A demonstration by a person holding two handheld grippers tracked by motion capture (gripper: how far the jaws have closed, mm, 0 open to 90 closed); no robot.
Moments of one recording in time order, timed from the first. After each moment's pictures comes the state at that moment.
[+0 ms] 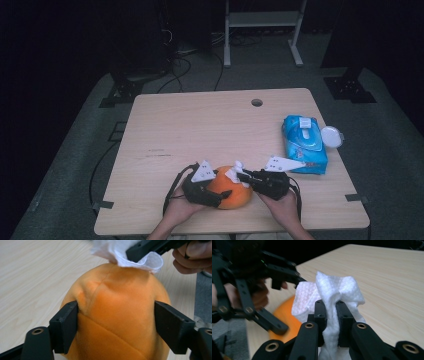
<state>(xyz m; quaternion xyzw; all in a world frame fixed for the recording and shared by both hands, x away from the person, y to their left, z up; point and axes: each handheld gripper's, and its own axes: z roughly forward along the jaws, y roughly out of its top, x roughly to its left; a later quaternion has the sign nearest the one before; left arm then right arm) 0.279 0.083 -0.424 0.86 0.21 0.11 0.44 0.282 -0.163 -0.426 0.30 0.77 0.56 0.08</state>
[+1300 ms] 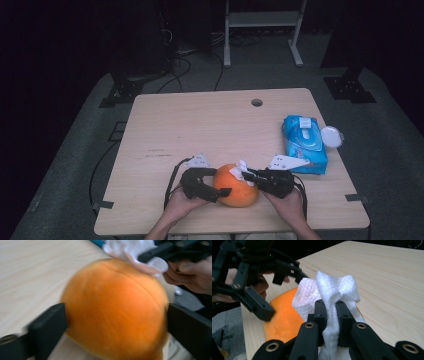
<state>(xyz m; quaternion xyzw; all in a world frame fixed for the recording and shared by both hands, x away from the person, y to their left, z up) 0.301 0.095 -0.430 0.83 0.27 -0.01 0.48 0.288 -0.177 -0.427 0.30 0.78 0.54 0.09</state>
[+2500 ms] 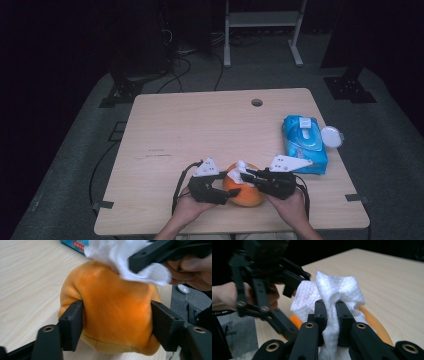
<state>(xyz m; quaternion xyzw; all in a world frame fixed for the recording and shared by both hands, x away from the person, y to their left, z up) 0.287 0.074 -0.422 0.83 0.24 0.03 0.50 0.278 -0.177 -0.409 0.27 0.79 0.55 0.08</state>
